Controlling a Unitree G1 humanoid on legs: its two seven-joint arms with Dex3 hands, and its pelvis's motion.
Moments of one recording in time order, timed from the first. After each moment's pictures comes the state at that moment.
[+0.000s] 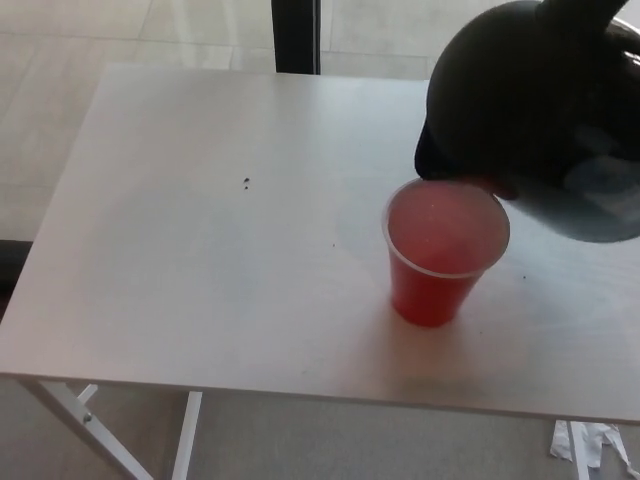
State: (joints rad) left_arm -0.03 0.81 0.38 1.22 -0.14 -0.12 -0.44; right_arm -0.76 -0.61 0.07 0.14 -0.53 0.22 0.03
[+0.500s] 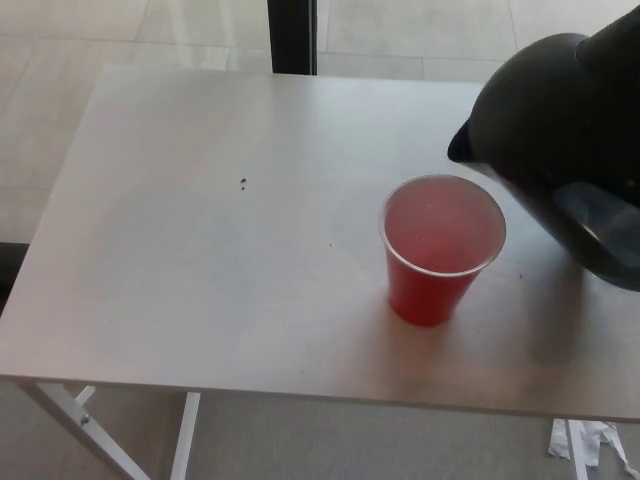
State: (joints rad) left_arm 0.01 0.81 0.38 1.21 -0.14 -0.12 -0.44; right_arm -0.62 -0.44 -0.20 0.11 -0.40 0.35 0.00
